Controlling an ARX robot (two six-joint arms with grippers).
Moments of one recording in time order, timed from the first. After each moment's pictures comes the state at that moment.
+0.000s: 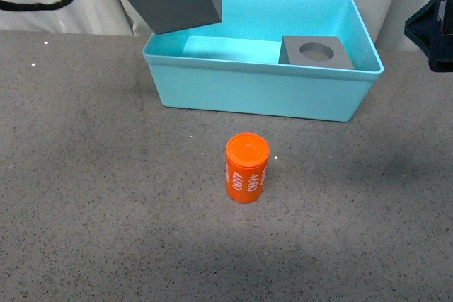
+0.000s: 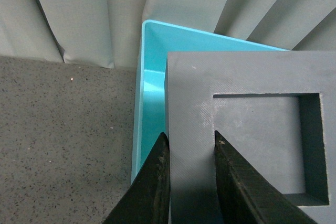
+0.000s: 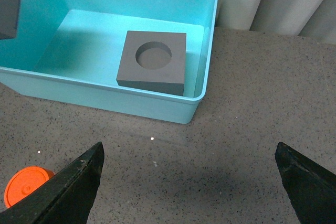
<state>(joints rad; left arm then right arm) -0.24 1.83 1.05 0.42 0.00 -0.29 0.30 1.30 0.60 0.18 0.14 0.09</state>
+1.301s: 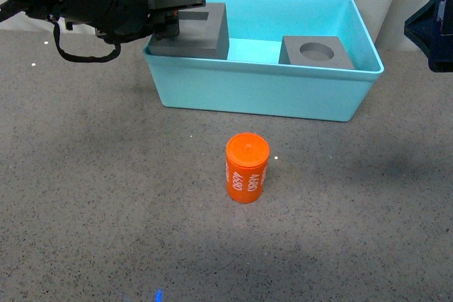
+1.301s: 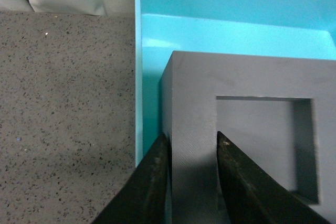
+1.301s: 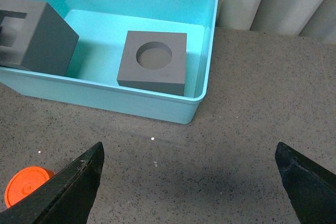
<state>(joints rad) -0.26 2.09 1.22 0.33 0.00 -0.21 0.30 1.30 0.60 0.18 0.14 0.09</state>
